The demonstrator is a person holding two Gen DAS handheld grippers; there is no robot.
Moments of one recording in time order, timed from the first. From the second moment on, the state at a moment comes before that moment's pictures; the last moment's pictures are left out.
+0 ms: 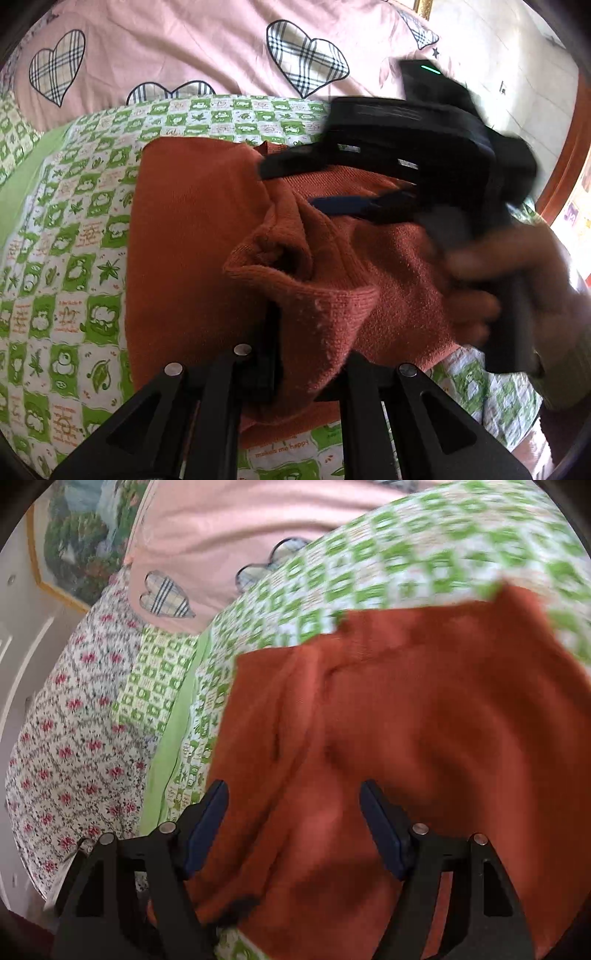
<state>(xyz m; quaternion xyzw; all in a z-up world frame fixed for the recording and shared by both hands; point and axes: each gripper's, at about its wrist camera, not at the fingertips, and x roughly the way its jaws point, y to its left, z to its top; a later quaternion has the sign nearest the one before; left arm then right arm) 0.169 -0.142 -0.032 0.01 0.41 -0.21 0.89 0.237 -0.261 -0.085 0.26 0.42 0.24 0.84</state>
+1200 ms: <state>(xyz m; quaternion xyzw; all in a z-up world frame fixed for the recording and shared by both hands) 0.154 -0.276 -0.028 0.01 0.45 -0.38 0.81 0.178 -0.405 -0.073 0.18 0.38 0.09 0.90</state>
